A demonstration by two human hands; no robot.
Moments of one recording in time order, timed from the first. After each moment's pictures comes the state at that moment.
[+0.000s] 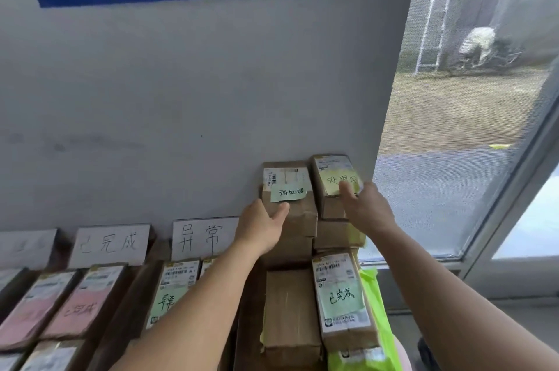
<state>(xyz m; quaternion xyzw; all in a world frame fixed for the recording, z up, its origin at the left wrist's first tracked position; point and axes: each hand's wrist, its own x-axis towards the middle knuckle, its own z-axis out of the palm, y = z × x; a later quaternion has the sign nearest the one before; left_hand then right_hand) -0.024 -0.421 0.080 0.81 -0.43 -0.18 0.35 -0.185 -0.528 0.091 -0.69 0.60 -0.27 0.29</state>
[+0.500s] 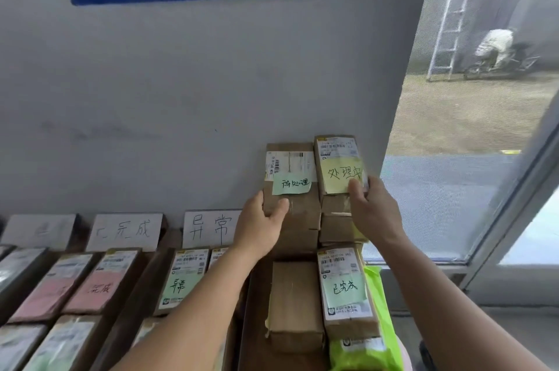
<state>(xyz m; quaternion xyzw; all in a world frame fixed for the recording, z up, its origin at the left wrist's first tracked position) -0.028 -0.383 0.085 0.73 -0.44 -0.20 0.48 -0.192 -0.493 0.100 -0.71 0.53 -0.37 0.28</state>
